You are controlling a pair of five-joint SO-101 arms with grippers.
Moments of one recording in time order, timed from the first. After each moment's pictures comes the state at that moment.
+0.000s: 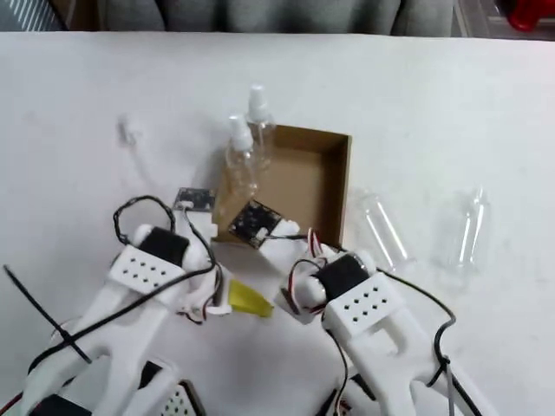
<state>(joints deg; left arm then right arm) 17.3 -34.4 56.0 81.3 21.2 -35.4 -42.5 56.3 68.4 23.8</state>
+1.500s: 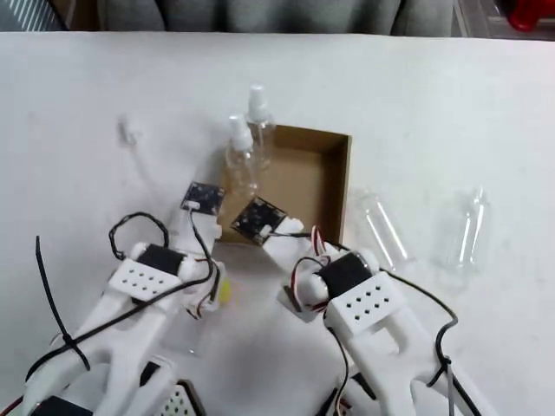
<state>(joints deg) 14.0 -34.5 66.1 59.5 9.5 -34.1 -42.5 56.3 68.4 23.9</state>
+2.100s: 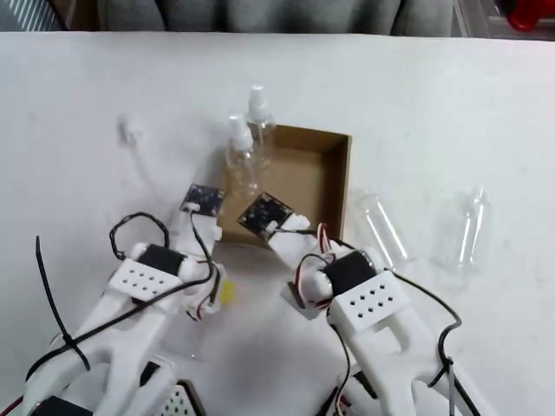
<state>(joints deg) 14.0 -34.5 66.1 61.1 9.7 -32.0 -42.7 56.3 68.4 23.9</state>
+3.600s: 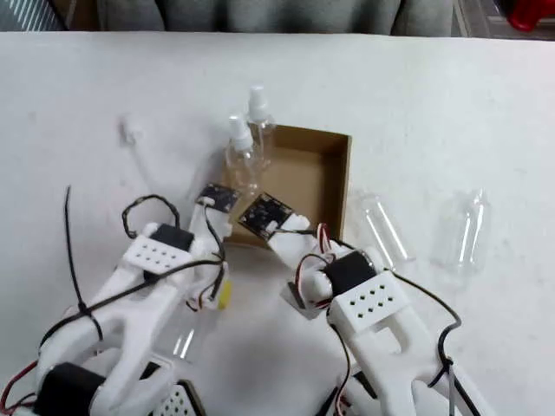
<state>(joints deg) 14.1 -24.0 57.8 65.7 3.4 -32.0 -42.7 56.3 68.4 23.9</state>
